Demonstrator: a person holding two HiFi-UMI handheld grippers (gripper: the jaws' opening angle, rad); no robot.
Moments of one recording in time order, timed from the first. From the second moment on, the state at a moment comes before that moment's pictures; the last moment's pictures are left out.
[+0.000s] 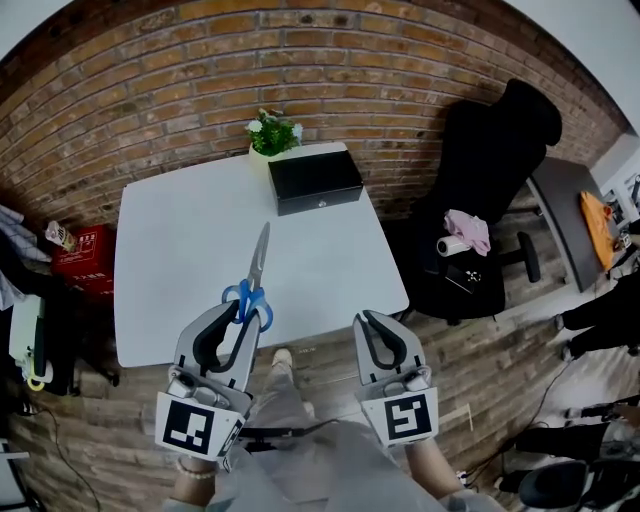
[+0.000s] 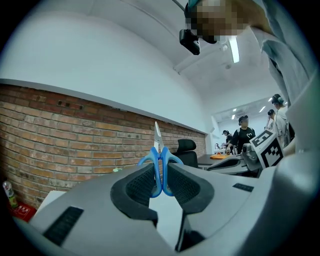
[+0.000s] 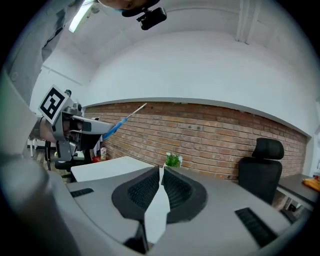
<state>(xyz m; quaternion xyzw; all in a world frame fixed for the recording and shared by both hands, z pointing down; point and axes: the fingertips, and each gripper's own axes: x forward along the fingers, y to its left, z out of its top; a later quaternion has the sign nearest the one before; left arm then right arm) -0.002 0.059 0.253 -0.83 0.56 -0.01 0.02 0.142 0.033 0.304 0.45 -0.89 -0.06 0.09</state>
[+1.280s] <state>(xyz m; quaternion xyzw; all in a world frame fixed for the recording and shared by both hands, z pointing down) -0.088 -0.197 0.348 -0.84 0.53 -0.04 -0.09 0.061 -0.268 0.458 0.48 -0.85 0.07 0.19</state>
